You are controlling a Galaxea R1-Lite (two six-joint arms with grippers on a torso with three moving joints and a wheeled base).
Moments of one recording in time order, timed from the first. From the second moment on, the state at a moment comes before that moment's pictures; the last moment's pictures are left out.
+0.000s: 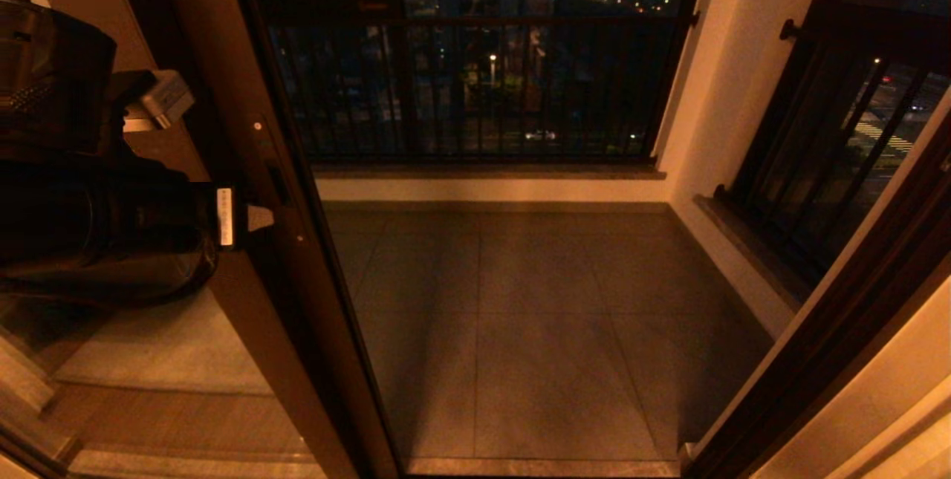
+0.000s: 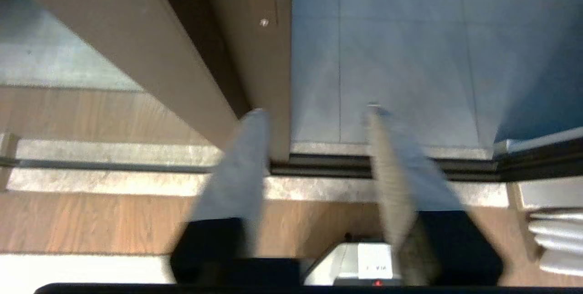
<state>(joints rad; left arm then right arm) -0.37 1.40 -1.21 0.32 0.29 -0.20 0.00 0.00 0.00 0.01 0.04 -0.09</state>
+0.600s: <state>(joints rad) -0.36 1.55 -1.22 0.09 0.24 -0.17 0.00 0.00 0.00 0.01 0.04 -0.09</state>
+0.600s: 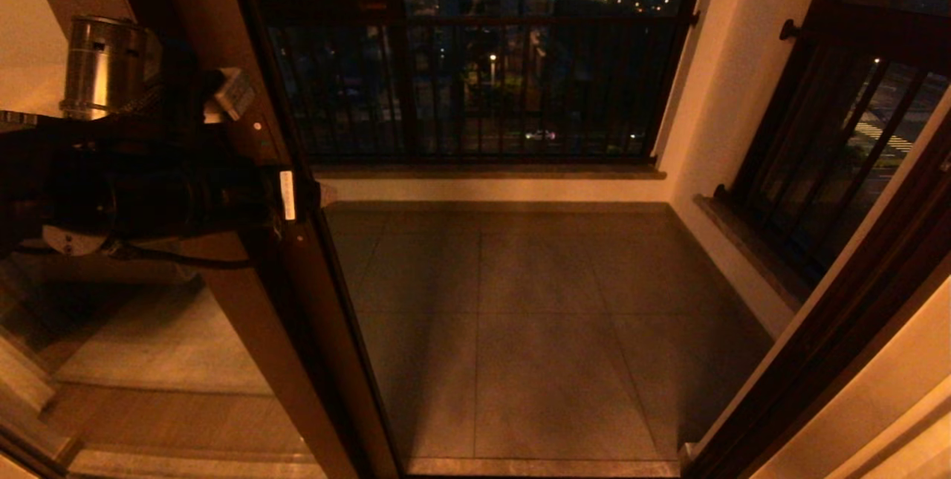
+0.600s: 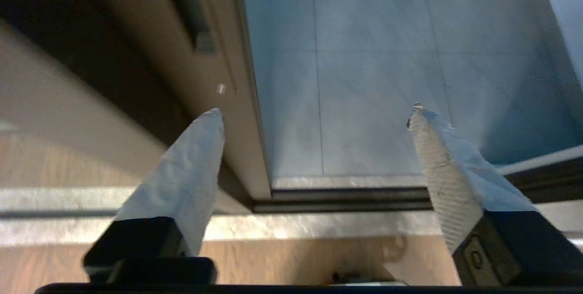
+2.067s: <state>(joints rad) -0.29 1.71 -1.27 -0.02 0.23 -0.11 0.00 0.00 0.00 0.01 0.04 -0.09</state>
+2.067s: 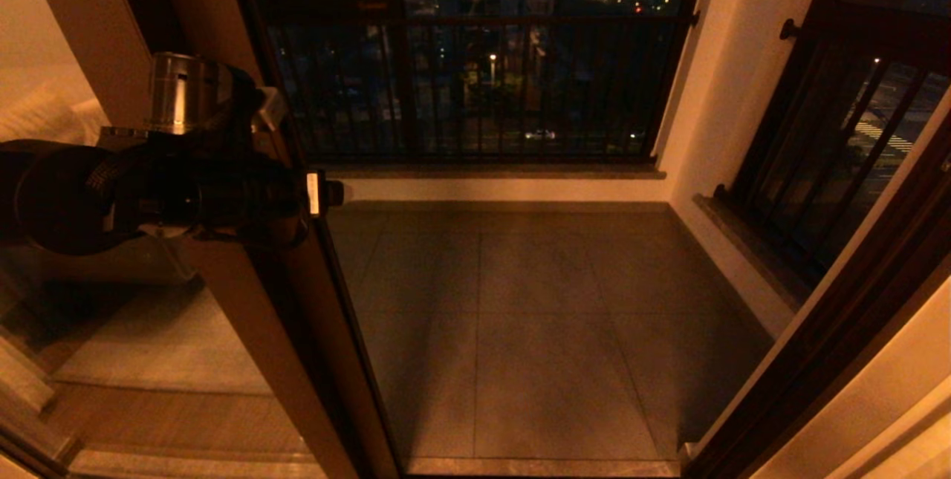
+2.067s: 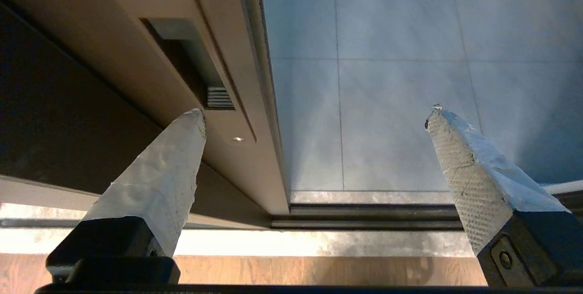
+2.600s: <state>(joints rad) -0.29 1.75 -1.33 -0.03 0.23 -0.11 0.00 0.00 0.00 0.01 0.04 -0.09</state>
